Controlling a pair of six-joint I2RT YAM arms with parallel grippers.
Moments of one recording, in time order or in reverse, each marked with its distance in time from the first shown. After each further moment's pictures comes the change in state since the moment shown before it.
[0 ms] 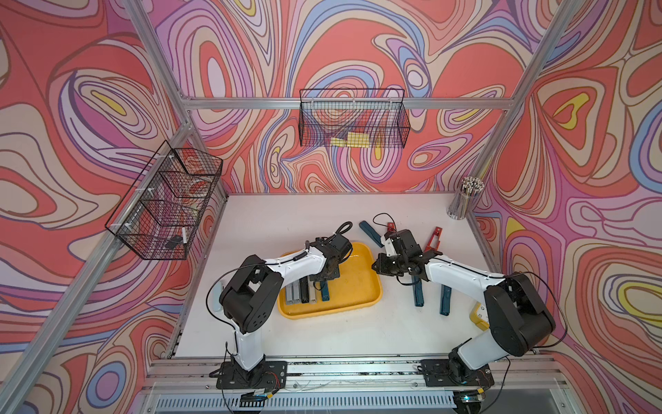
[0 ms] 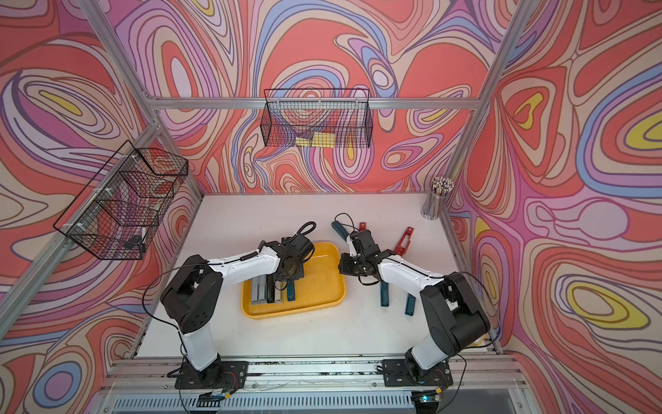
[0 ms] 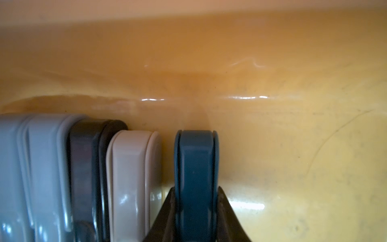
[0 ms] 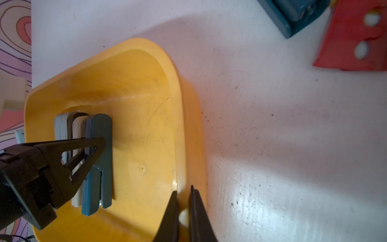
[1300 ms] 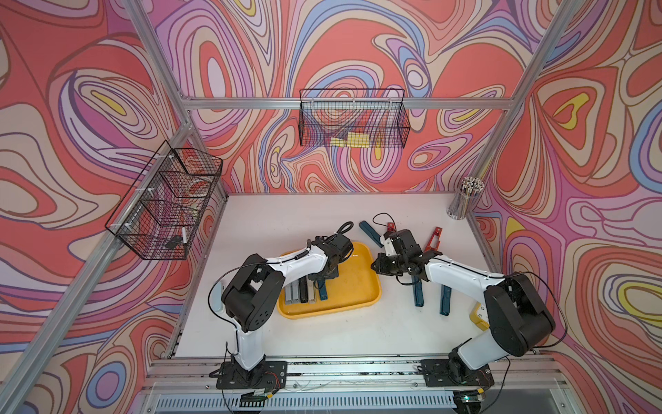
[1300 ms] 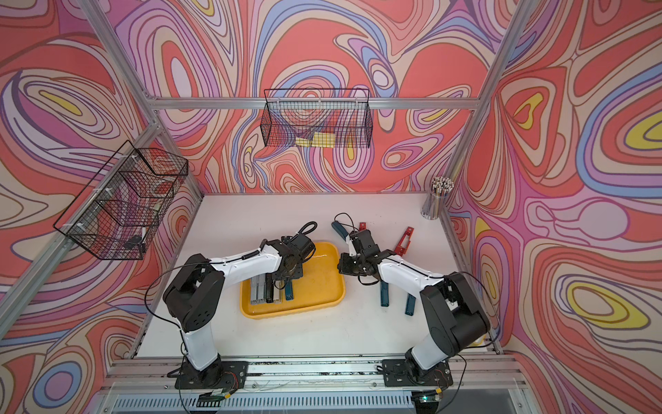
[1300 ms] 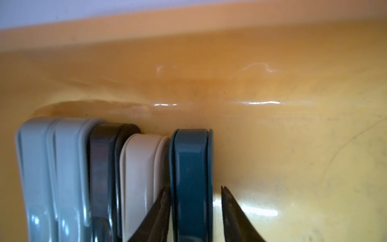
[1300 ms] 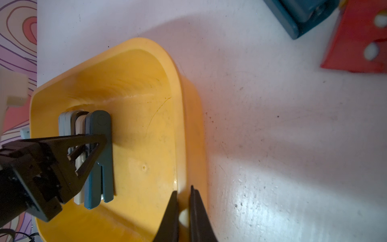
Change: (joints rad) left arm 0.000 0.008 0.039 -0.064 -0.061 0.013; right arm 0.000 0.000 0.000 0.012 -0.013 0.000
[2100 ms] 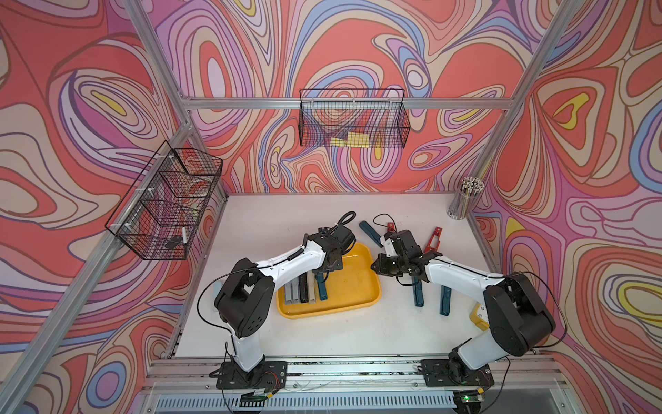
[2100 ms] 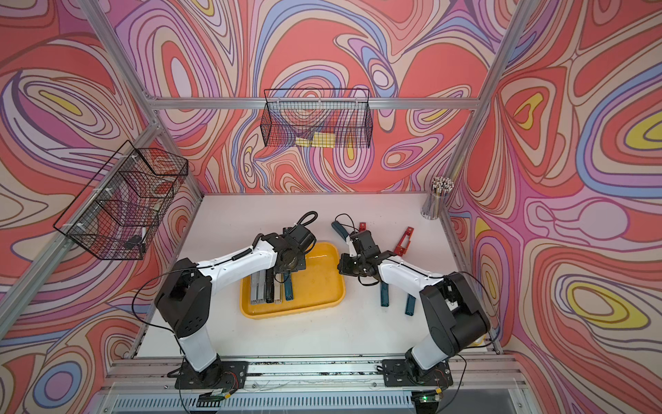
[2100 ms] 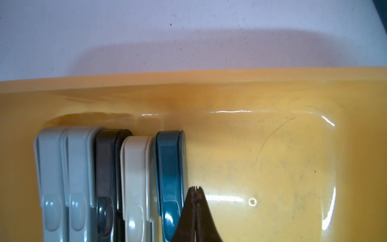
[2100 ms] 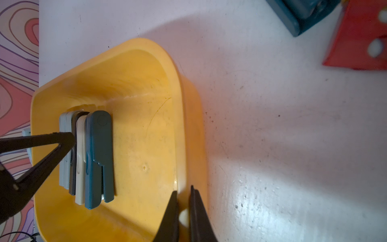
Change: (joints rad) left arm -0.012 -0.048 0.074 -0.008 0.060 -0.001; right arm 0.000 0.000 -0.016 0.022 -0.007 0.007
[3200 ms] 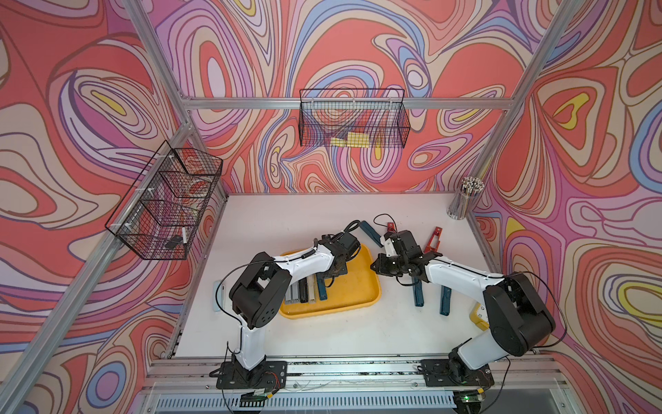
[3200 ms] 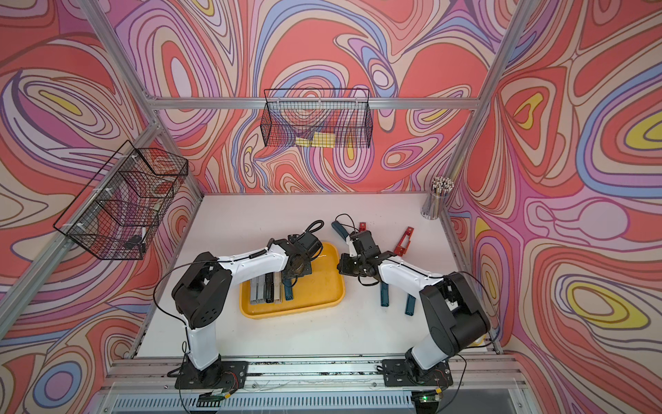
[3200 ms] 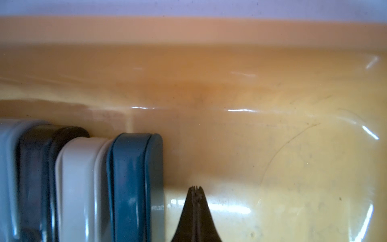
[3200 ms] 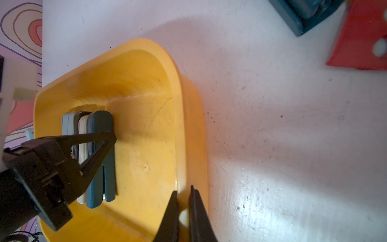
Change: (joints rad) left arm -0.025 0.111 -0.017 0.073 -0.018 -0.082; right arm 0.000 0.000 -0.006 0.012 -0.009 0.004
